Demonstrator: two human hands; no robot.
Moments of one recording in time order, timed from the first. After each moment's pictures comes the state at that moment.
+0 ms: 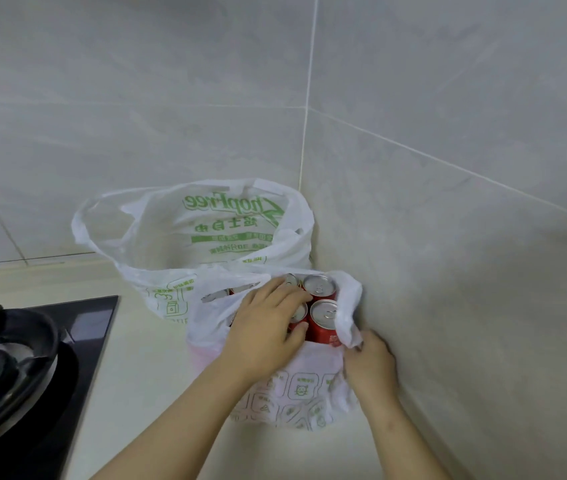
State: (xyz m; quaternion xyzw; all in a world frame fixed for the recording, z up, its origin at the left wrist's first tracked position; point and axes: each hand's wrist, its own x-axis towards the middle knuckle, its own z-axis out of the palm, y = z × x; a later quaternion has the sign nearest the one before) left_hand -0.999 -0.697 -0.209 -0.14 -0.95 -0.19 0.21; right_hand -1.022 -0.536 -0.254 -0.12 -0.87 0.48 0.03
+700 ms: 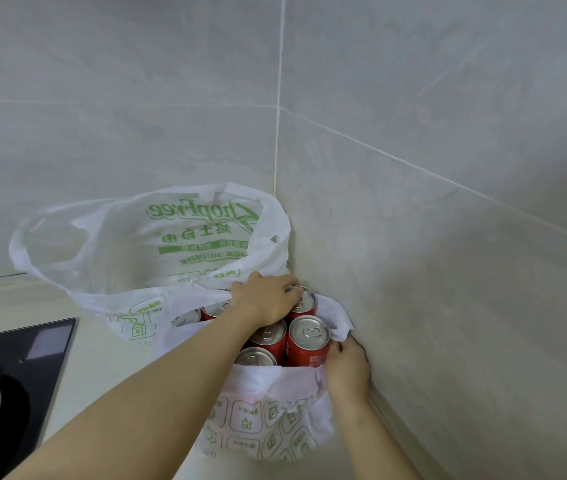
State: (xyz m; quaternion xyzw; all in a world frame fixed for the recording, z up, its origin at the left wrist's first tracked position) left_hand -1.095 -0.685 -0.187 -0.01 -0.99 -0.15 -0.07; right_hand -1.050 -0.564 -0.253 -0.18 -0.87 0.47 0.06
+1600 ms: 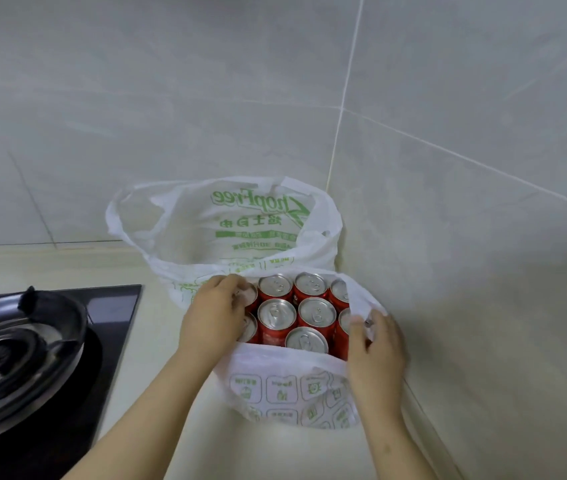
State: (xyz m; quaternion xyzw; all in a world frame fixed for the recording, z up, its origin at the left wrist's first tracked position) left_hand -0.993 -0.779 -0.213 0.13 -0.91 -0.31 0.24; right_hand -1.006 -0.577 -0.231 0.01 -0.86 0.47 0.18
